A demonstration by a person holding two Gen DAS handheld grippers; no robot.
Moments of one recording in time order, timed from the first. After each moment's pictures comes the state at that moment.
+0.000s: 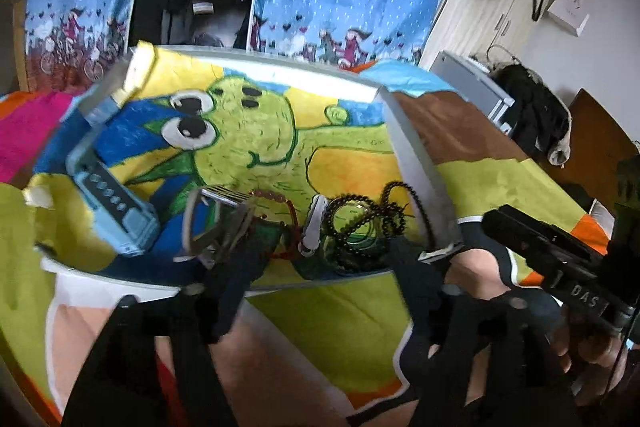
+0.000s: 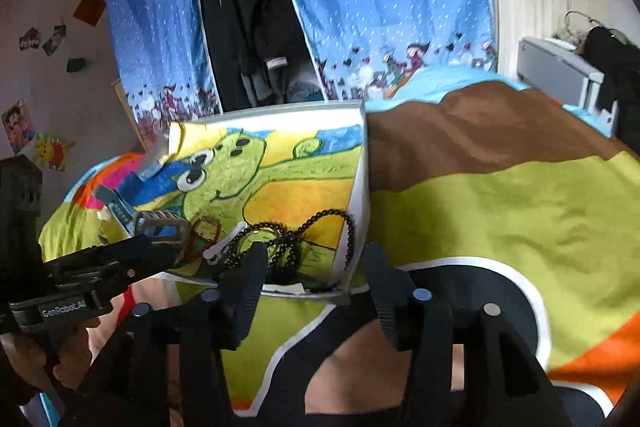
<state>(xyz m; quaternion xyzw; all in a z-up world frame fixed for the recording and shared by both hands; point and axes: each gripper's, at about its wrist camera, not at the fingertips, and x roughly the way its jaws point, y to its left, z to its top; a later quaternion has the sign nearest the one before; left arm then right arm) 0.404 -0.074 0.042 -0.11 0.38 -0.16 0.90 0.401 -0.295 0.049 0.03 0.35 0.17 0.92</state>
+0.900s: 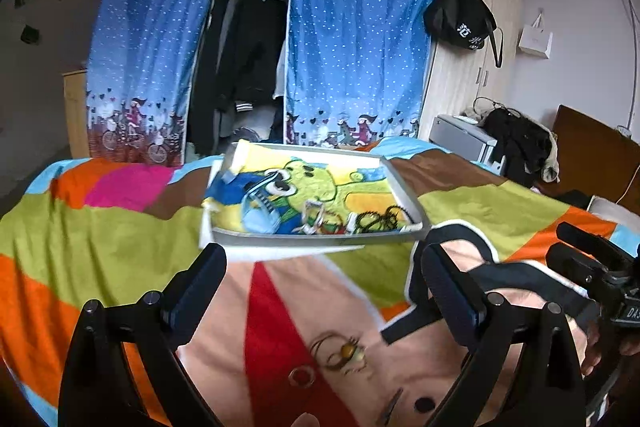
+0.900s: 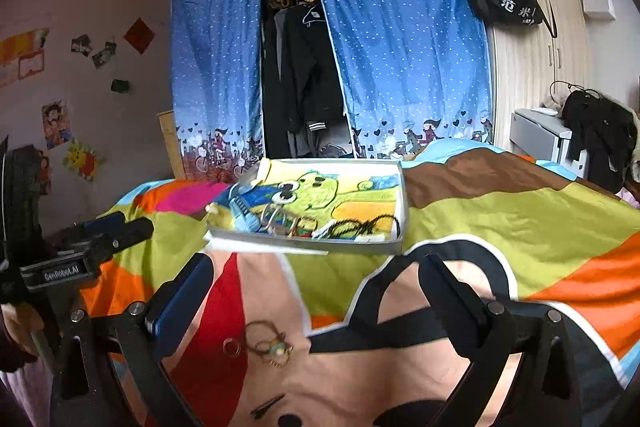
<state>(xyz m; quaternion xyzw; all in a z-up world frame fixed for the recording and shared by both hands) 0.196 -0.013 0.118 -0.05 0.24 -0.11 0.96 0.191 -0.261 0.107 0.00 0.23 0.19 0.95</state>
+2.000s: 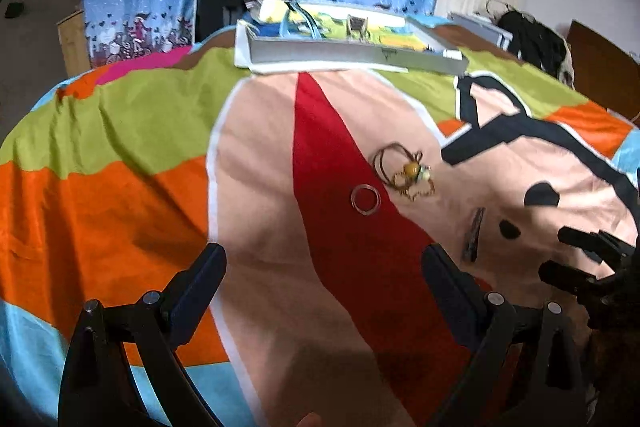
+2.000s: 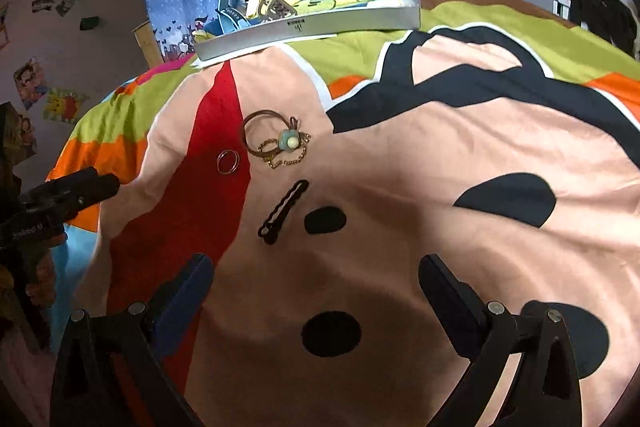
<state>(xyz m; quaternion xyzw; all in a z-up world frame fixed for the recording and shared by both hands) 0.143 0.029 -0.032 0.00 0.39 -0.12 0.91 0.135 -0.232 -0.067 0.02 0.42 0.17 0.89</state>
